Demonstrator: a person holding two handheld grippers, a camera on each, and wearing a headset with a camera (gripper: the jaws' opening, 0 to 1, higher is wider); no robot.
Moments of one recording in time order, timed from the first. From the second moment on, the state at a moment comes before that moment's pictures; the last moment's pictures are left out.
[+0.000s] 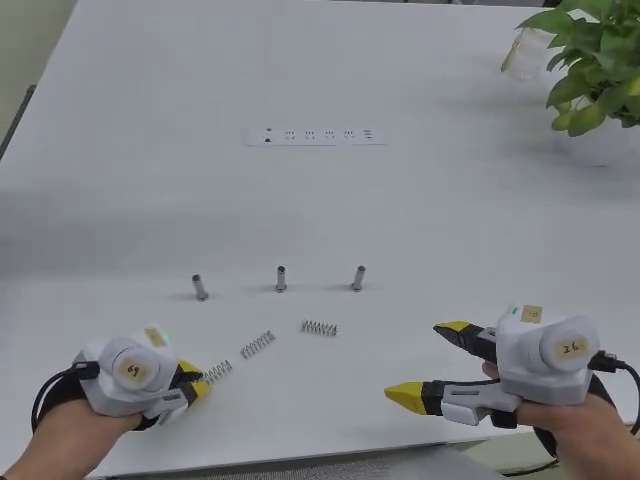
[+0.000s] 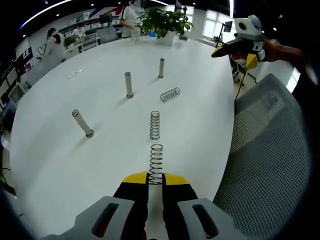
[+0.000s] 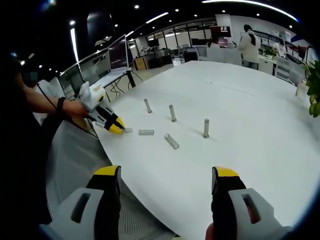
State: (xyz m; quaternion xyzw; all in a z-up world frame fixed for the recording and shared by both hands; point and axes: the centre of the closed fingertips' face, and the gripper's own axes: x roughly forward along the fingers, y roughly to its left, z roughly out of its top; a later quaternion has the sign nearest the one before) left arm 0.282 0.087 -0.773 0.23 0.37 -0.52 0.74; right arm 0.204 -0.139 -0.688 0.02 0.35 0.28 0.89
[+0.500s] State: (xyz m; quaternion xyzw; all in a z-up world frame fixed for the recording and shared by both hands) left arm 0.283 0.055 -0.724 0.26 0.31 -0.56 0.73; right arm 0.209 -0.120 -0.689 0.02 0.35 0.31 0.88
